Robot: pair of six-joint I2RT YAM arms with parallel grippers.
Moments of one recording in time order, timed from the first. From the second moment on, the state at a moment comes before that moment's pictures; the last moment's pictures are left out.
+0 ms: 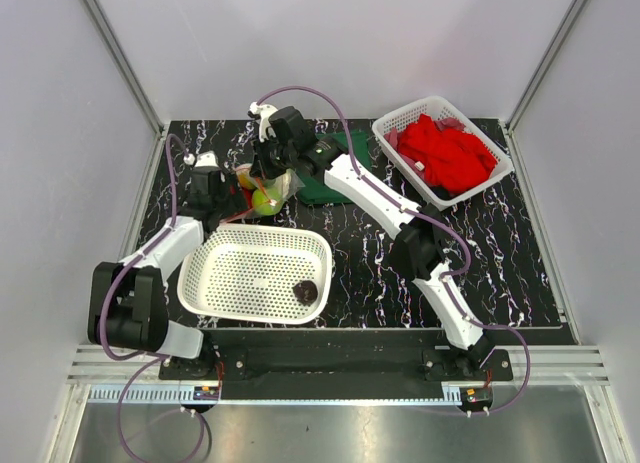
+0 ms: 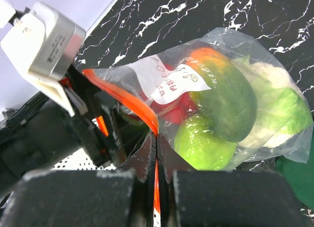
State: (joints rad) left arm -0.12 1.42 0.86 -0.13 -0.13 -0.38; right arm 0.80 2.39 2.46 -0.59 -0.24 0.29
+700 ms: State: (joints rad) left arm -0.12 1.59 0.88 0.10 -0.16 -0.37; right arm 0.80 2.39 2.46 -0.58 -0.25 0.30
